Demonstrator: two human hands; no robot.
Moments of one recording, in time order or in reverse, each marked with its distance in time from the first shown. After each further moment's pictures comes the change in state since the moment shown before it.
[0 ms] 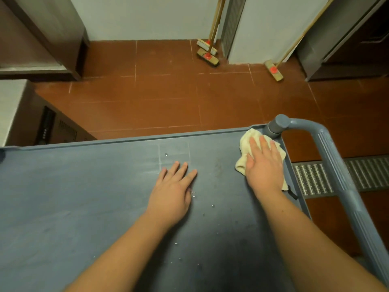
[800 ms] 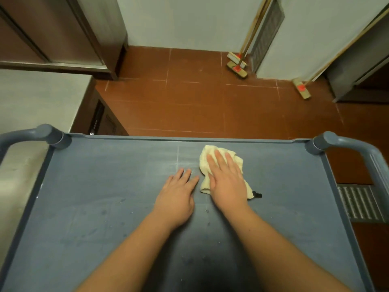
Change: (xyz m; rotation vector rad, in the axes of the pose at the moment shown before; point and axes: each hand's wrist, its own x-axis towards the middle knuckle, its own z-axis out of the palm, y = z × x) left_hand -0.062 -0.094 -0.024 -0.080 -0.033 -0.105; right_hand -0.077 -0.196 0.023 0.131 -0.039 -0.420
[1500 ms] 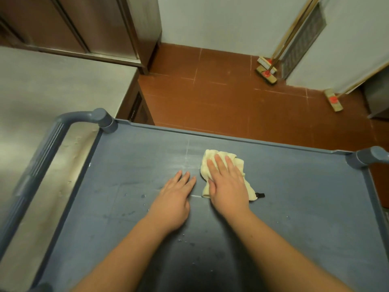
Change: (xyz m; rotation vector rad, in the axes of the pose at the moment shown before) left_hand -0.074 -0.080 -0.018 -0.141 0.060 -0.112; right_hand -0.010 -0.095 0.020 -0.022 -0.011 -0.181
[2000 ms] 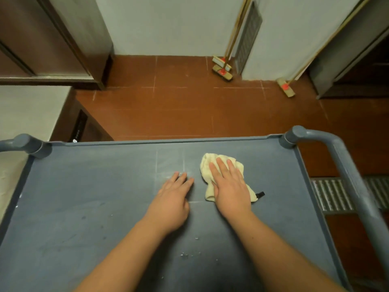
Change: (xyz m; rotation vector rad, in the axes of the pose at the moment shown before) left_hand 0.050 0.126 0.035 0.010 -0.045 0.135; right_hand -0.050 0.144 -0.027 0.019 0.015 0.200
